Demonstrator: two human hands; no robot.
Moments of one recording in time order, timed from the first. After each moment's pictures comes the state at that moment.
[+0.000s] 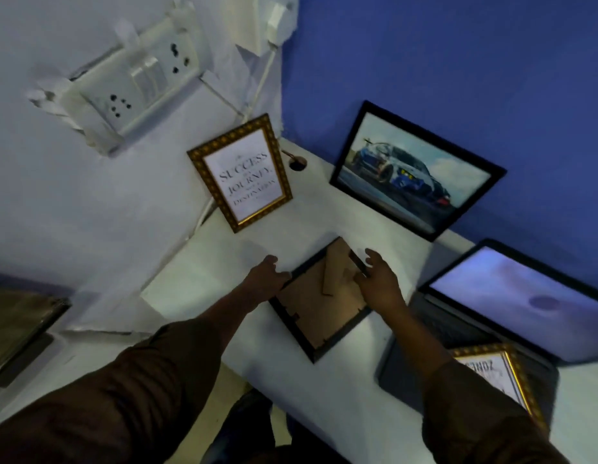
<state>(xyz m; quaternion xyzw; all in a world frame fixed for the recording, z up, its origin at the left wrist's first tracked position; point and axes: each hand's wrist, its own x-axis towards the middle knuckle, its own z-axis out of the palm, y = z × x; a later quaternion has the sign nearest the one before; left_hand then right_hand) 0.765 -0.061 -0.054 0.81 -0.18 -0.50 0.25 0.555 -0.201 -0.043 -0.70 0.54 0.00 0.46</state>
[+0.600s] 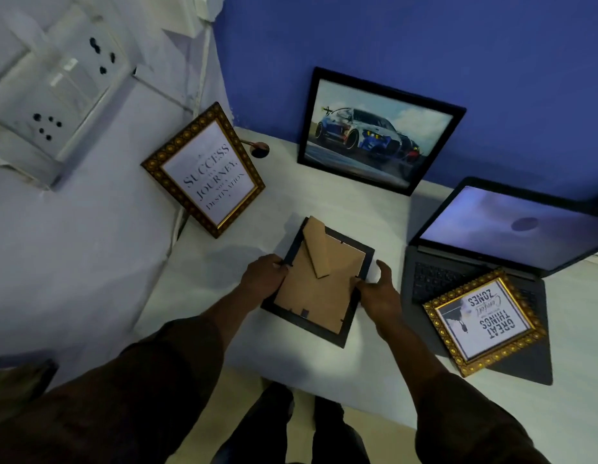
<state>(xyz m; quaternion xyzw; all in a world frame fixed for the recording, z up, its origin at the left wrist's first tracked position) 0.778 -0.064 -0.071 0.78 -0.36 -0.49 0.14 0.534 -0.106 -0.073 -0.45 0.73 -0.13 0.49</state>
